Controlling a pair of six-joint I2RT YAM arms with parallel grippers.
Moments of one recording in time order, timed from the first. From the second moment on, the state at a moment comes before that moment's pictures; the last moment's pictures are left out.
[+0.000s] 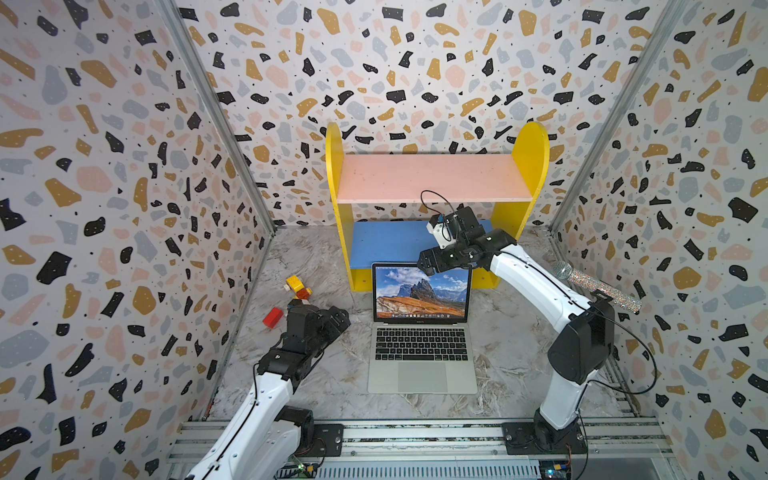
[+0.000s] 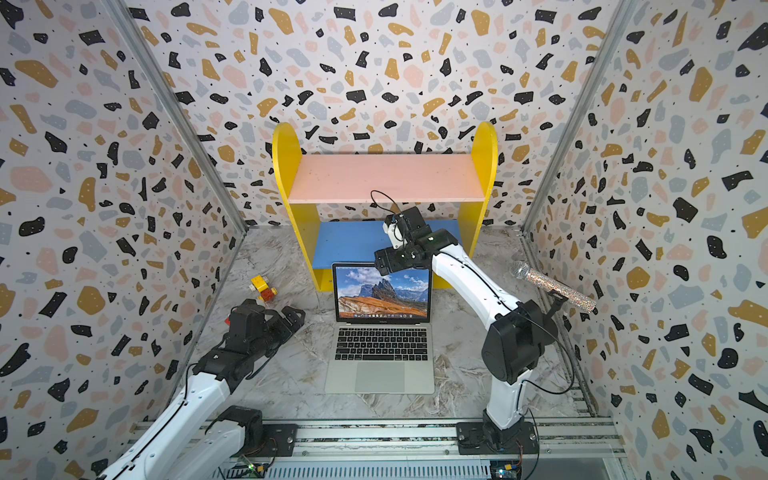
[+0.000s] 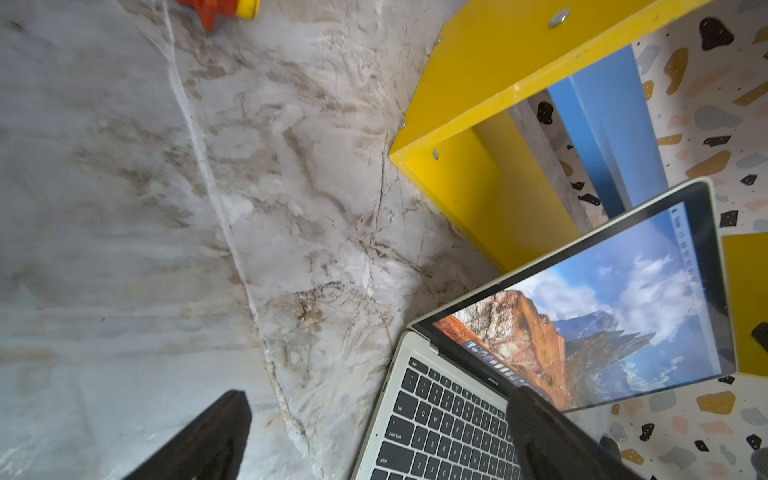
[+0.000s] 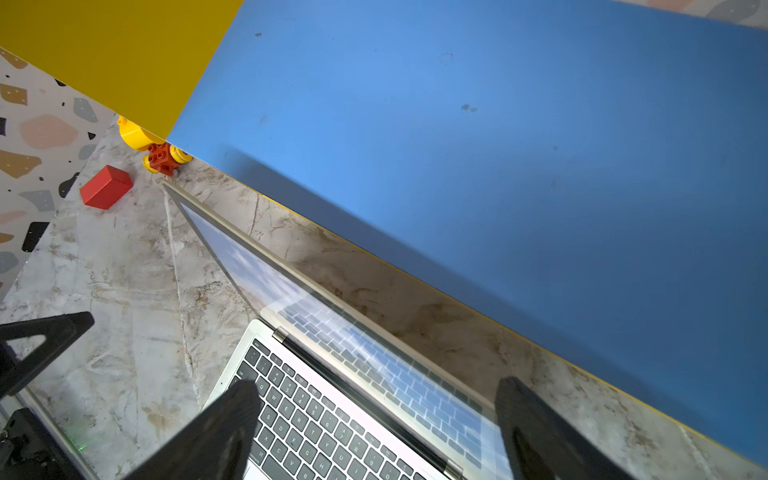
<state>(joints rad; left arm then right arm) -0.21 0.80 0.47 -0.40 0.10 -0.90 0.58 1.83 1.80 -0.83 -0.17 0.13</state>
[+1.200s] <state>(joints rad) -0.75 0.78 0.31 -0.41 -0.02 -0.98 0.59 2.00 1.98 -0.91 -0.38 0.01</state>
